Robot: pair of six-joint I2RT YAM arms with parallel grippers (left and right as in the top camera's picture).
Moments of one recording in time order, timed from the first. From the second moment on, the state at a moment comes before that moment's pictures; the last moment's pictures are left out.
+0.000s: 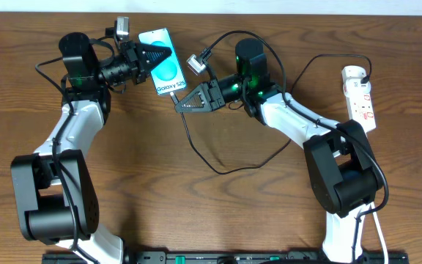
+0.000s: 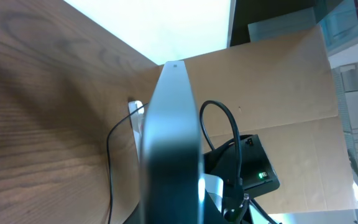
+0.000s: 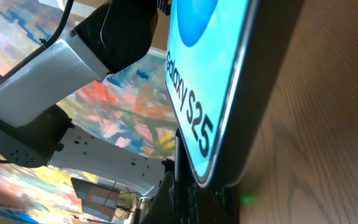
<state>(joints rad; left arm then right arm) 0.10 1.80 1.13 0.50 1.23 -1.14 0.47 2.07 1.38 0.44 -1.47 0.92</state>
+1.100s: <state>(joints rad) 0.10 1.80 1.13 0.56 1.22 -1.22 0.45 2.07 1.38 0.45 -1.45 0.94</state>
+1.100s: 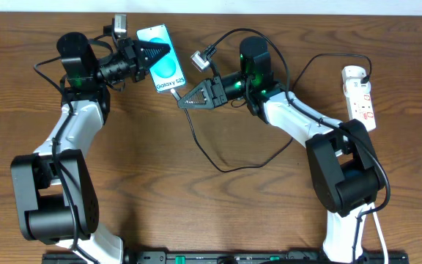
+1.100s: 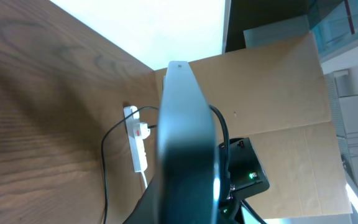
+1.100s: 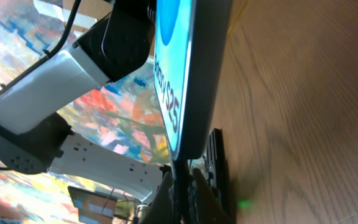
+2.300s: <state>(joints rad) 0.10 1.80 1.13 0.57 1.19 -1.21 0.46 2.07 1.38 0.56 -1.38 1.11</state>
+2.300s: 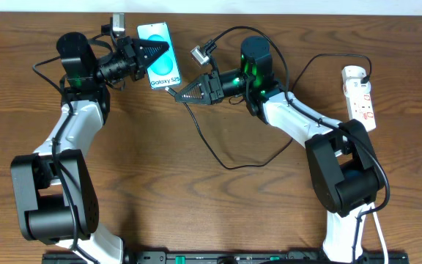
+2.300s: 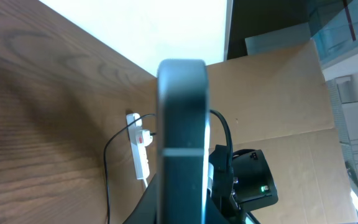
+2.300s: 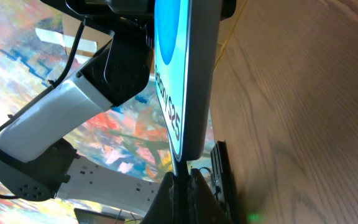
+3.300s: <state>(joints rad) 0.10 1.80 1.13 0.58 1.06 -1.23 0.46 2.07 1.38 0.57 -1.27 1.15</state>
